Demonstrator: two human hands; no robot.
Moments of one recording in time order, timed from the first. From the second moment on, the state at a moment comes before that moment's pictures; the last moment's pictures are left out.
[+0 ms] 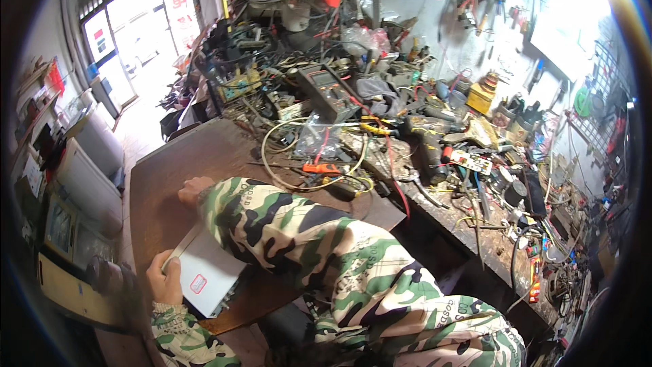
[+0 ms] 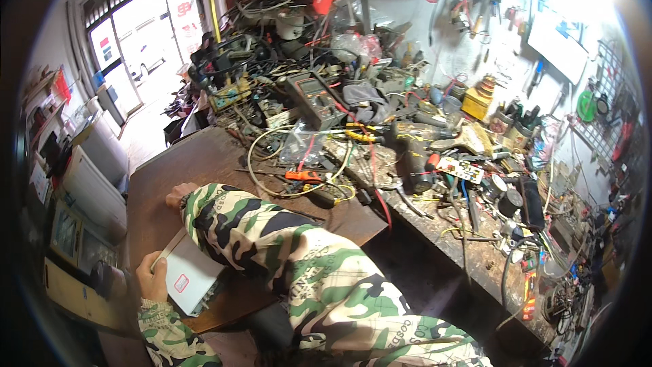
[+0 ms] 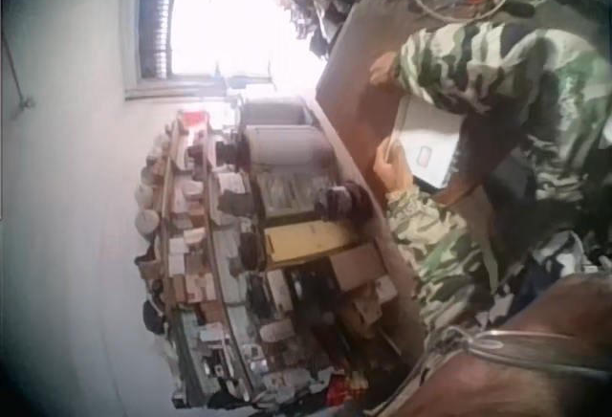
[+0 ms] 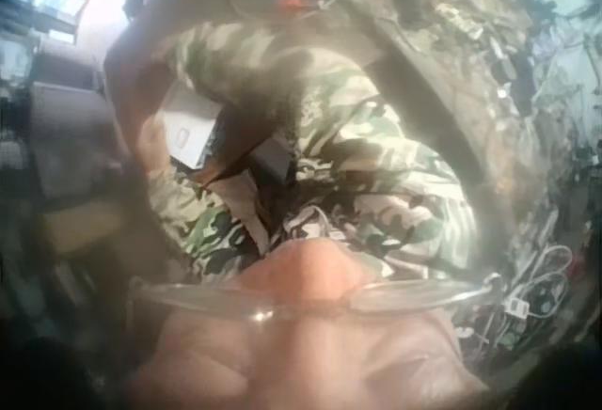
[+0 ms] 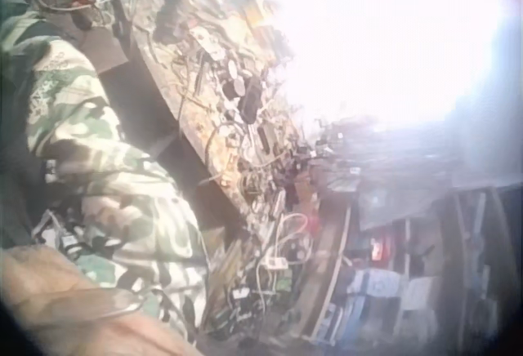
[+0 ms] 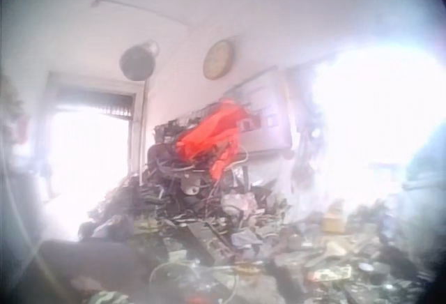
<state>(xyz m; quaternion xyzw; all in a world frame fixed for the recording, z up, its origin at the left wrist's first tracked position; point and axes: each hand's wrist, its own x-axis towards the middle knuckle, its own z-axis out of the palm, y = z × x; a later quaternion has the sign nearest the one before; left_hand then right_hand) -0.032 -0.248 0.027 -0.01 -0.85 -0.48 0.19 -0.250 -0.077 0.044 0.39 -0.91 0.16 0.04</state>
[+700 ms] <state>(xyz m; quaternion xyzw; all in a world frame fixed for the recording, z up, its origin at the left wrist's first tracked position) -0.007 -0.260 0.022 -0.01 -0.87 -0.46 0.19 -0.001 0.469 0.125 0.04 -0.97 -0.08 0.23</state>
